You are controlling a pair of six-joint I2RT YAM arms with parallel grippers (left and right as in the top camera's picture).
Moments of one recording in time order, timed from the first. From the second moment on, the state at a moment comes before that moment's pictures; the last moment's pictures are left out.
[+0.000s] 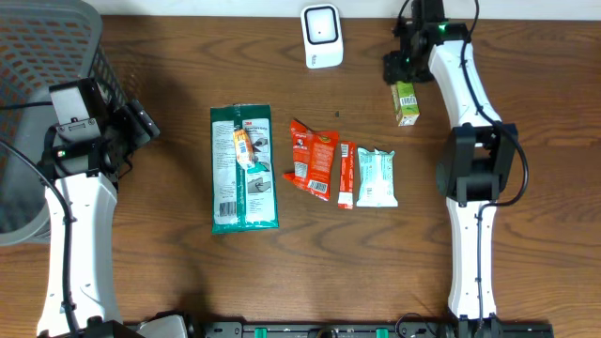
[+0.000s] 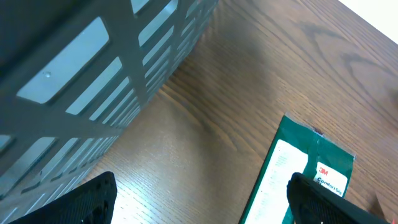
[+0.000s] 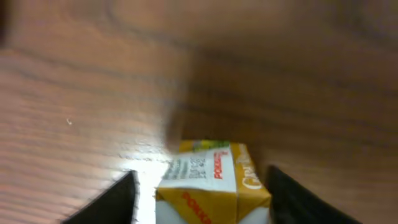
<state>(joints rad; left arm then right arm) 0.25 1.38 1.16 -0.69 -0.02 -0.36 0.08 2.64 2.46 -1.03 -0.10 -0.03</state>
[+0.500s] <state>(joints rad) 0.25 1.38 1.16 -0.69 -0.02 -0.36 0.08 2.58 2.46 -1.15 -0.10 -0.04</state>
